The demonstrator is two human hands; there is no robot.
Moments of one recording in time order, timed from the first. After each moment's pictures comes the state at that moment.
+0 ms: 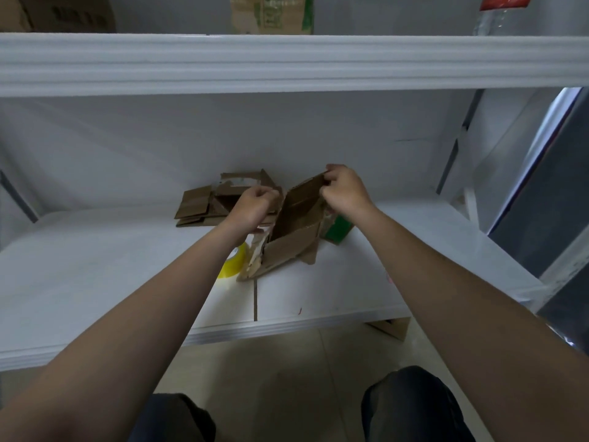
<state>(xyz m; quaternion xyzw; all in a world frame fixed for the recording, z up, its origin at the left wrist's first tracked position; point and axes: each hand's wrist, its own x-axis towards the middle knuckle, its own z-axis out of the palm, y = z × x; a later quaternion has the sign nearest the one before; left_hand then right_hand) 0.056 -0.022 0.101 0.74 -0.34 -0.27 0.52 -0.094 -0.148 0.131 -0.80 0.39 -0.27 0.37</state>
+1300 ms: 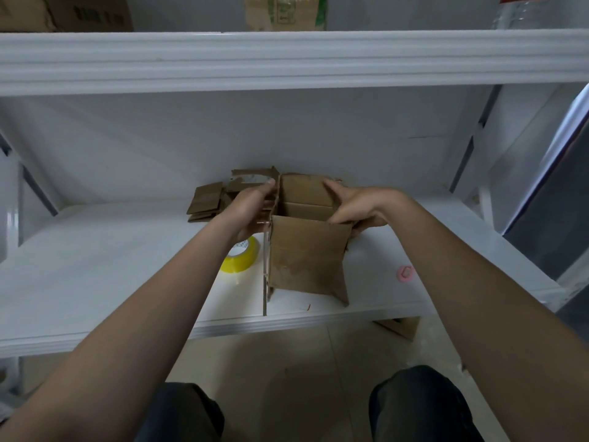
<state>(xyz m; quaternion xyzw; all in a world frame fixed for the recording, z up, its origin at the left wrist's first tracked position) 0.065 -0.002 0.105 0.68 -0.28 -0.38 0.57 -0.119 -0.137 0.150 -0.83 0.34 0.05 0.45</state>
